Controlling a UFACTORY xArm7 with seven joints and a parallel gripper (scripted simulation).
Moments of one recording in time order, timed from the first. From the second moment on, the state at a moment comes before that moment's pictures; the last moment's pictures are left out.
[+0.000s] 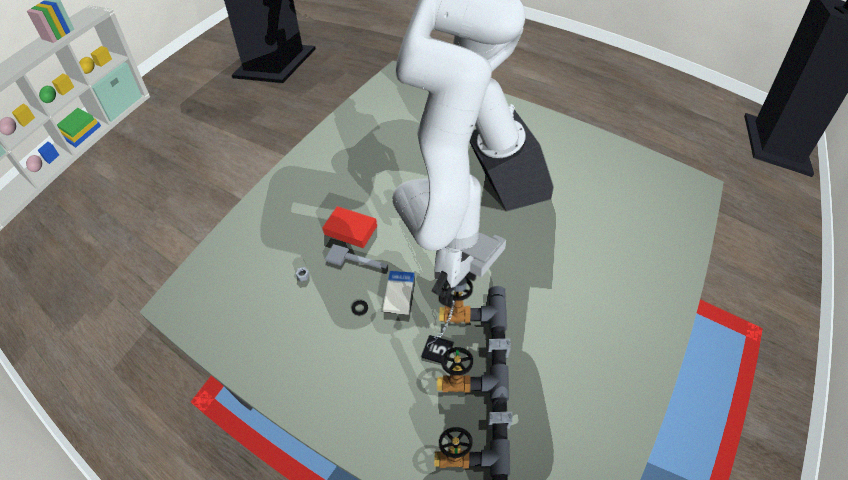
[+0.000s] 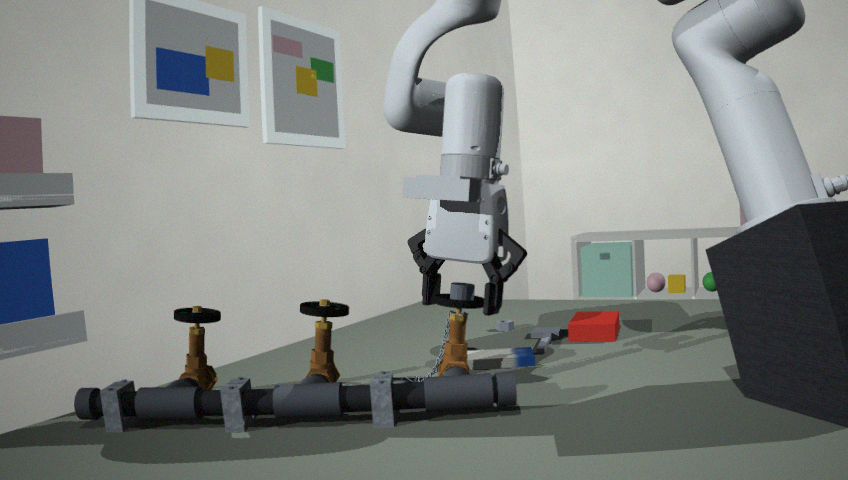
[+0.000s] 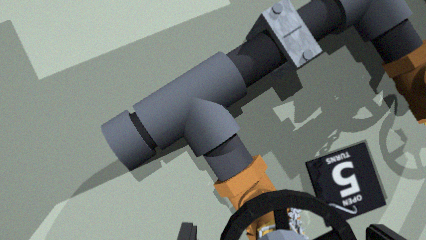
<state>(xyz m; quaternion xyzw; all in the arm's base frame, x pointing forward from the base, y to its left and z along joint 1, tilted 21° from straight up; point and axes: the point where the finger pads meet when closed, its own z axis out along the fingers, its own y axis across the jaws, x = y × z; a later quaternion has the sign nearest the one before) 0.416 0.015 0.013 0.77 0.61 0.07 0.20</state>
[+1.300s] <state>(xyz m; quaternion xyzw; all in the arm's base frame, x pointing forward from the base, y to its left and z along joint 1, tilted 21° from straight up) 0.417 0.016 0.014 0.85 0.48 0.10 0.19</state>
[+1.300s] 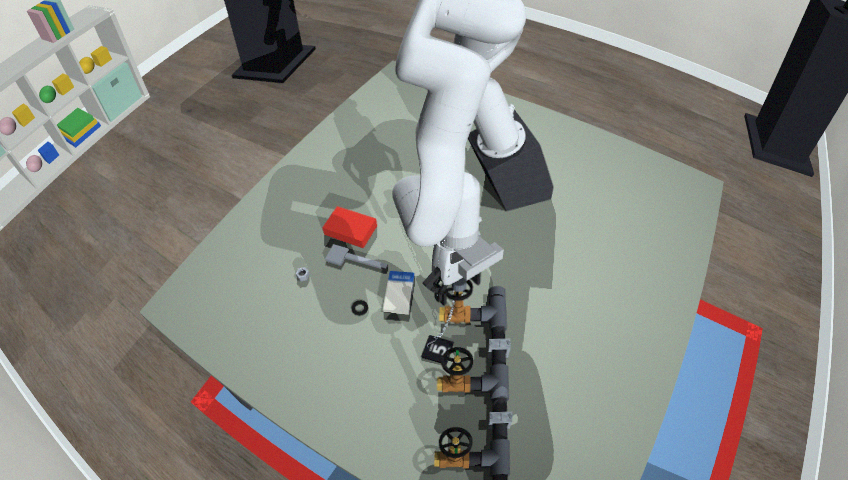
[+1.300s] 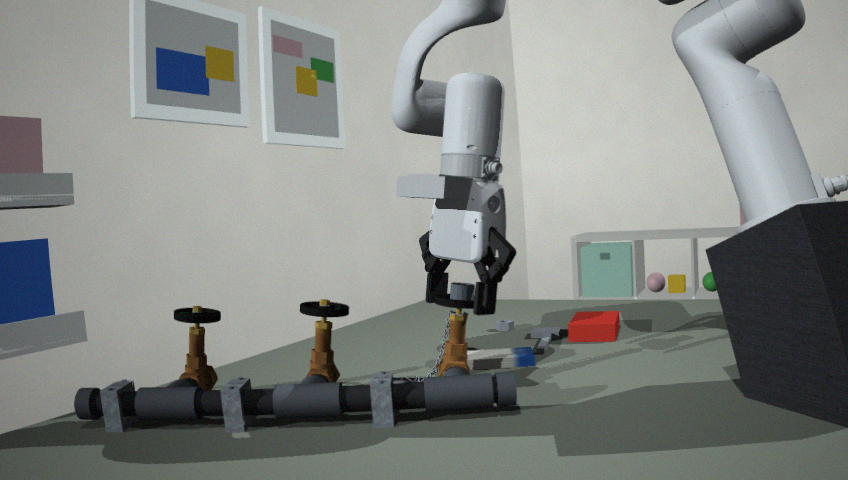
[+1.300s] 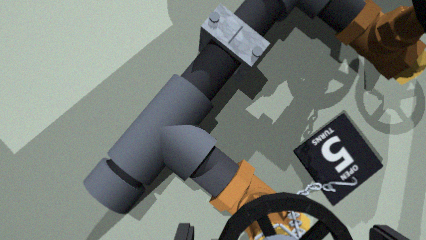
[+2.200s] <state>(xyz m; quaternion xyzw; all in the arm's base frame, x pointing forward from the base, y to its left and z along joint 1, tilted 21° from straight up) 0.417 0.015 0.014 0.97 -0.09 0.21 0.08</state>
